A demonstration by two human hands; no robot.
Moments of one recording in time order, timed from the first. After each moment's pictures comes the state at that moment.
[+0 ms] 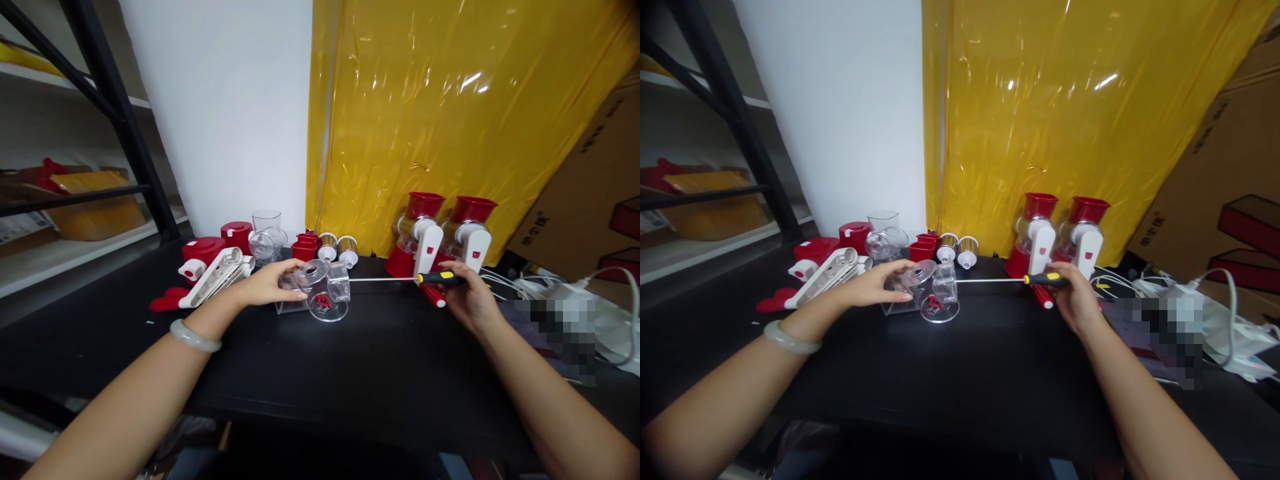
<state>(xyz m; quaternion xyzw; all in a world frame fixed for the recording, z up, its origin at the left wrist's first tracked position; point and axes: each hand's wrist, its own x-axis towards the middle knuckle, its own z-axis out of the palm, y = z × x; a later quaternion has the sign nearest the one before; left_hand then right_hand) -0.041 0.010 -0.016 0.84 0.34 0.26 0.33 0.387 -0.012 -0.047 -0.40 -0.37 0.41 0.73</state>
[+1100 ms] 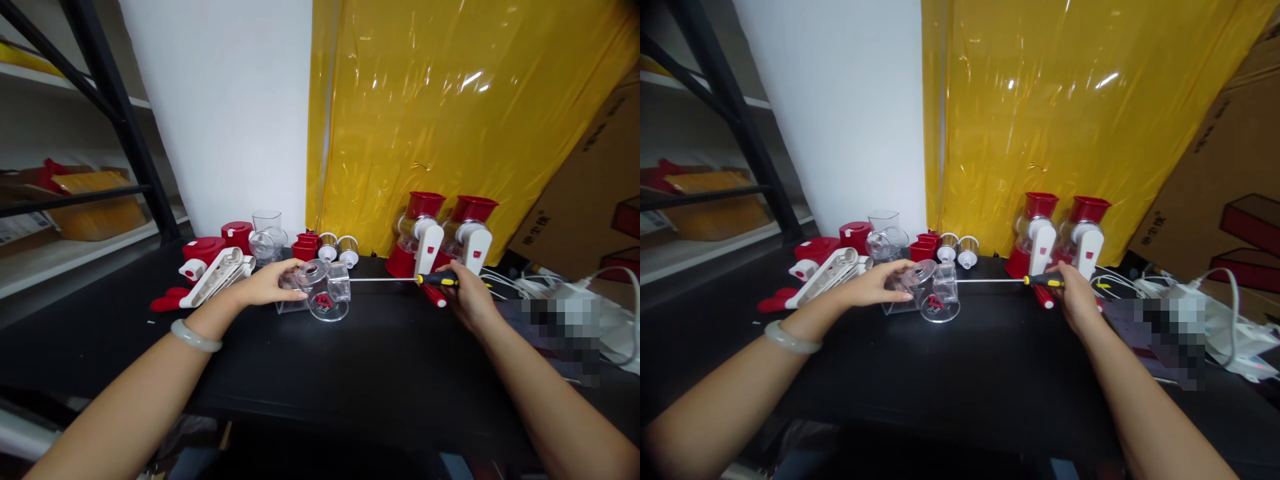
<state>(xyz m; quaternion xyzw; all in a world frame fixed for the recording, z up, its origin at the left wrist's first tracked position) -0.042 0.010 -0.016 0.84 0.34 0.26 0.32 0.390 -0.006 -0.054 -0.46 -0.41 0.34 0.71</state>
